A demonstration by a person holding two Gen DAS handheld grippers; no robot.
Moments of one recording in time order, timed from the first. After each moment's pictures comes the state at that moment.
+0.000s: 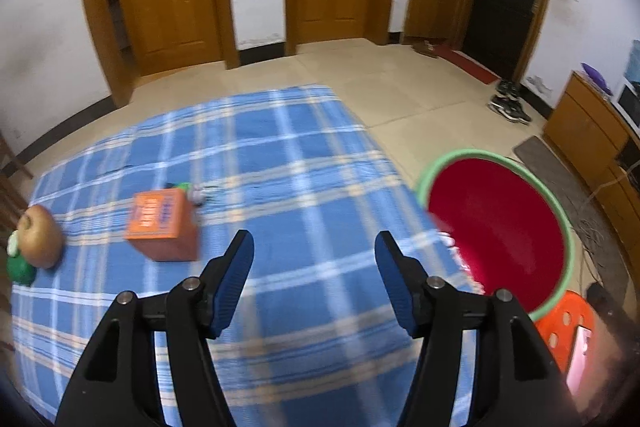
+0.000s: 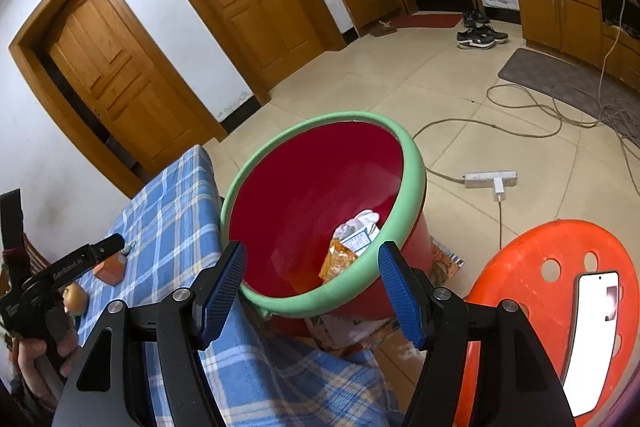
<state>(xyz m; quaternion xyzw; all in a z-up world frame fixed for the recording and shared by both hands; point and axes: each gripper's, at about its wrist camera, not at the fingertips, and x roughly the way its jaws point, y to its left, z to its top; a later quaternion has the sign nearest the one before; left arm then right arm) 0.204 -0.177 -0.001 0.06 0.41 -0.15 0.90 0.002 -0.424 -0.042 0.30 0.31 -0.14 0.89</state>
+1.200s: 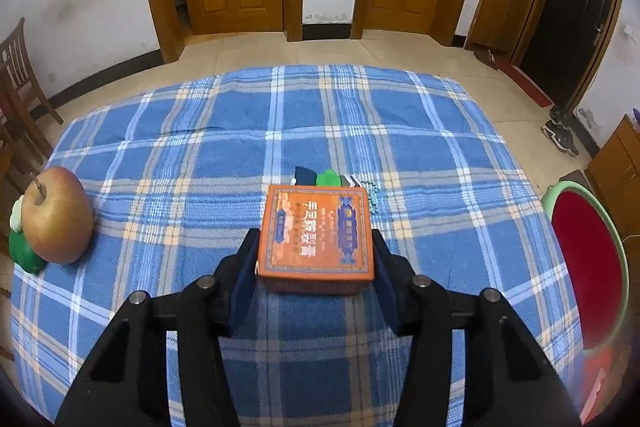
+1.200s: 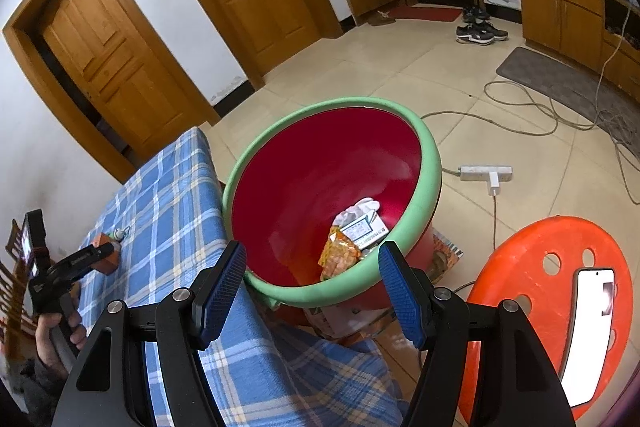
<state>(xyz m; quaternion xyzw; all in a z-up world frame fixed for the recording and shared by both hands) 0.273 -0.085 -0.046 0.00 0.45 -0.07 0.89 0.014 -0.407 -0.036 0.28 0.34 -0.14 0.89</state>
